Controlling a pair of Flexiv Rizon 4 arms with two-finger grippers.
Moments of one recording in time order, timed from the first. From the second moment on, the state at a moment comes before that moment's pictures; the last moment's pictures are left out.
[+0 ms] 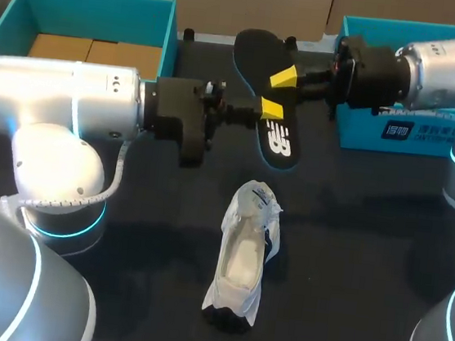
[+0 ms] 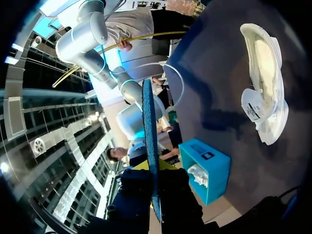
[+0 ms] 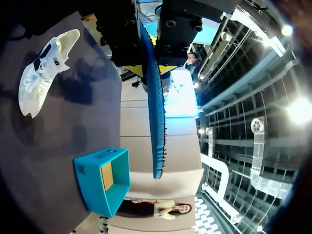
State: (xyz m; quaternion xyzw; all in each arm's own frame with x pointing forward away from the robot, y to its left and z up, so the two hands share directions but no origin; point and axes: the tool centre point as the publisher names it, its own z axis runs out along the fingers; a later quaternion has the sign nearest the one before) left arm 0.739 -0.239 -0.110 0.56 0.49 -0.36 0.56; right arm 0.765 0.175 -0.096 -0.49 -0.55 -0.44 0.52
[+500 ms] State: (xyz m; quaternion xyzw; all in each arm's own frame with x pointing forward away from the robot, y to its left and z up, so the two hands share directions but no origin) left arm 0.737 -0.240 -0.112 0.55 0.50 -0.36 0.56; right arm 0.764 0.175 -0.095 -0.49 -0.54 -0.44 0.52
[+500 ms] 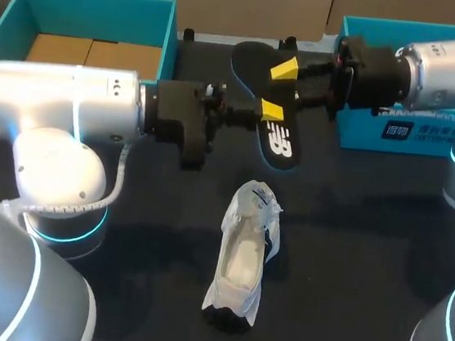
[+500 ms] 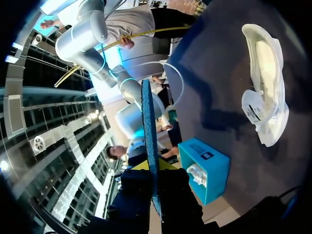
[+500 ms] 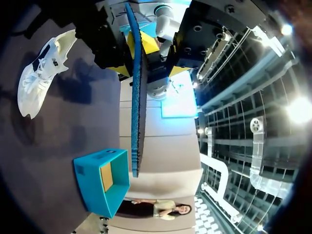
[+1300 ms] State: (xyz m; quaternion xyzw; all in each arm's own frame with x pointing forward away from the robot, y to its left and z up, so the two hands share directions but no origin) left arm 0.734 -0.241 -0.118 0.54 0.51 -0.37 0.56; right arm 0.759 0.175 -0.102 -0.49 -0.53 -0.45 0.52
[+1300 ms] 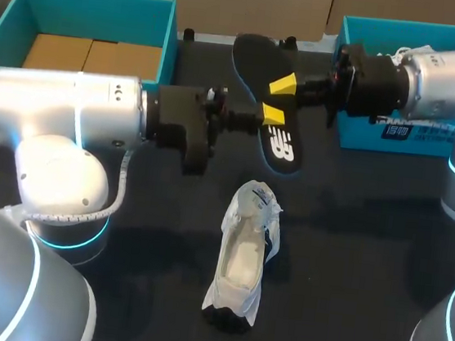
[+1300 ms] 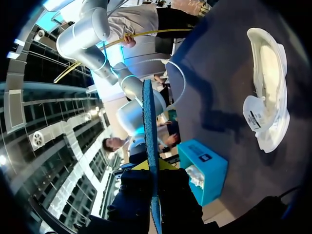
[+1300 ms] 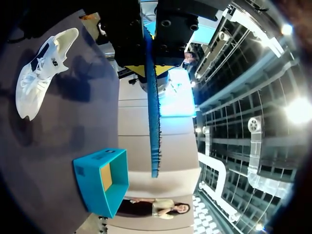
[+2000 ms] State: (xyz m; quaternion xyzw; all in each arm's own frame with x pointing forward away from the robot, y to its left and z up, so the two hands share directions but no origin) left arm 0.734 -0.195 -0.120 0.52 0.59 -0.38 0.48; right arm 0.754 0.173 -0.135 -0.48 -0.52 -0.46 0.54
